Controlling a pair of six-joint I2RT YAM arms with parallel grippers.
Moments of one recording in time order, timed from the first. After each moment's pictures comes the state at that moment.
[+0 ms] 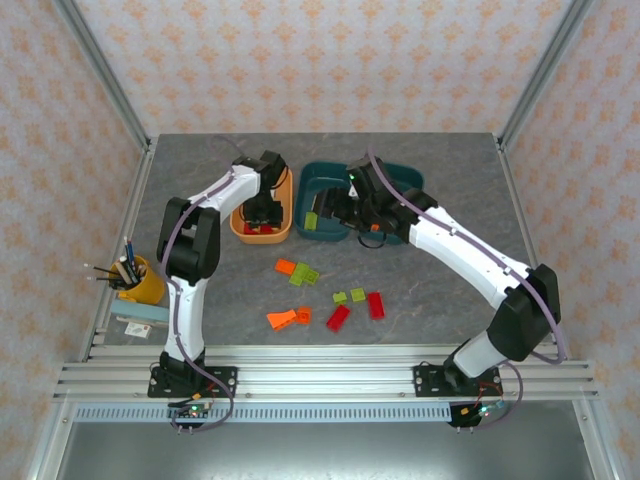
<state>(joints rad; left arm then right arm) -0.27 2.17 1.74 -1.10 -0.03 -0.42 0.67 1.53 1.38 -0.61 -0.15 0.85</state>
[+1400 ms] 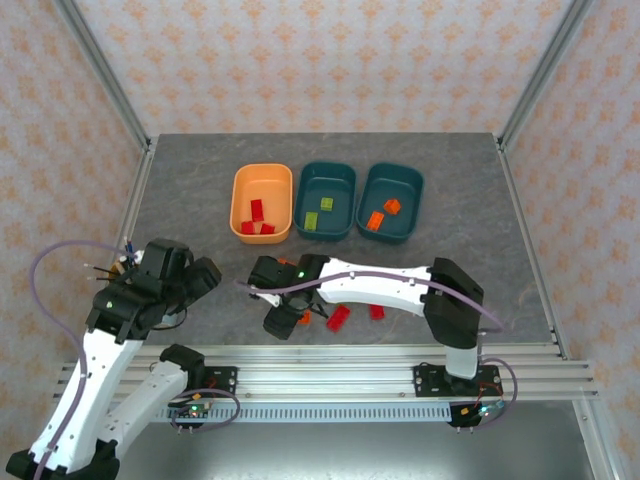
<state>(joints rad) -0.27 0.66 0.95 -1.28 -0.13 -0.92 1.22 1.89 1.50 -0.90 -0.03 0.08</state>
